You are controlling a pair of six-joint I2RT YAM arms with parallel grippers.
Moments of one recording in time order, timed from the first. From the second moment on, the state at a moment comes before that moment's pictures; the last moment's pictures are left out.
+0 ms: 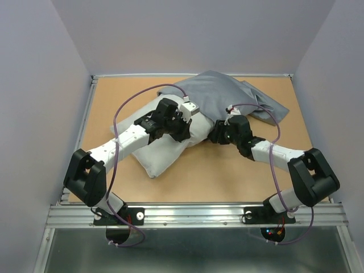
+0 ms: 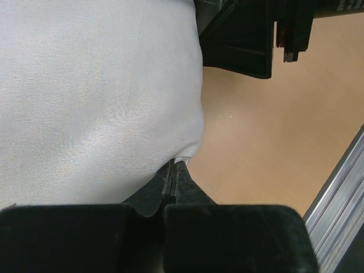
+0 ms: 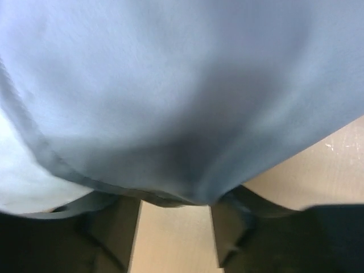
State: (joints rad) left arm -0.65 1.50 1.14 -0.36 0.35 0.03; right arm 0.48 1.46 0.69 0.23 -0.09 0.47
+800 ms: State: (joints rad) left arm -0.41 1.53 1.42 -0.08 0.41 -0.29; right arm 0.54 1.76 1.63 0.07 -0.41 0.32
